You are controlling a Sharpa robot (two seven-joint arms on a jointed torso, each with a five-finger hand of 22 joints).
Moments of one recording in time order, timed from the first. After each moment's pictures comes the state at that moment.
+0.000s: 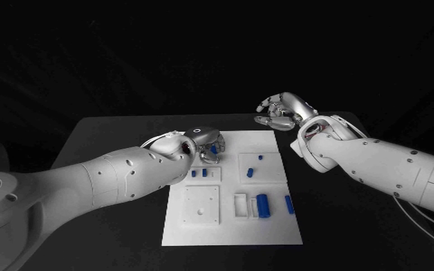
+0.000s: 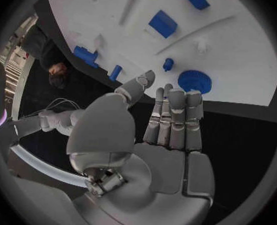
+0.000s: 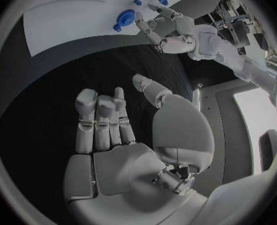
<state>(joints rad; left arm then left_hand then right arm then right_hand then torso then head) 1.30 -0.39 -0.24 1.03 -1.39 -0.33 0.02 1.17 -0.20 0.60 -0.24 0.11 0.96 0.14 0.09 0.74 1.07 0.10 0.24 0.14 1.14 -0.01 1.25 0.59 0.06 0.91 -0.11 1.02 1.28 1.23 -0.74 0.03 1.32 -1.19 -0.59 -0.01 1.04 -0.26 0.62 -0.13 0.26 0.95 0.11 0.30 0.49 1.03 0.01 1.13 1.05 1.24 -0.10 1.17 0.99 0.18 1.23 -0.08 1.02 1.31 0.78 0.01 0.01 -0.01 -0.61</state>
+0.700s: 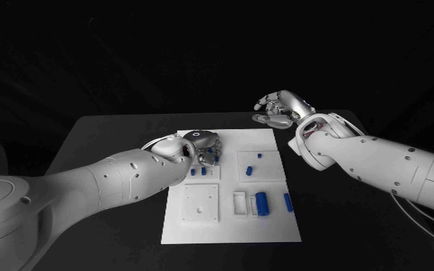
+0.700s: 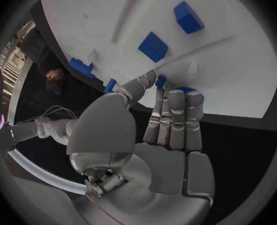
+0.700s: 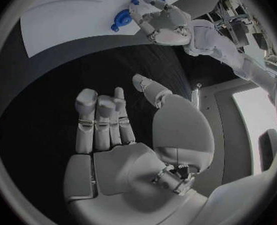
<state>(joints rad) 1.27 -0.35 -0.24 0.96 -1.42 -0.28 0.01 1.18 -0.19 0.60 -0.24 0.11 0.96 0.14 0.09 0.72 1.08 0.10 0.21 0.13 1.15 -0.02 1.27 0.59 0.06 0.92 -0.12 1.03 1.28 1.23 -0.74 0.03 1.33 -1.19 -0.59 -0.01 1.04 -0.26 0.62 -0.14 0.27 0.94 0.11 0.30 0.49 1.03 0.01 1.13 1.05 1.24 -0.10 1.17 0.99 0.18 1.23 -0.08 1.02 1.31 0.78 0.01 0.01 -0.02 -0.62</state>
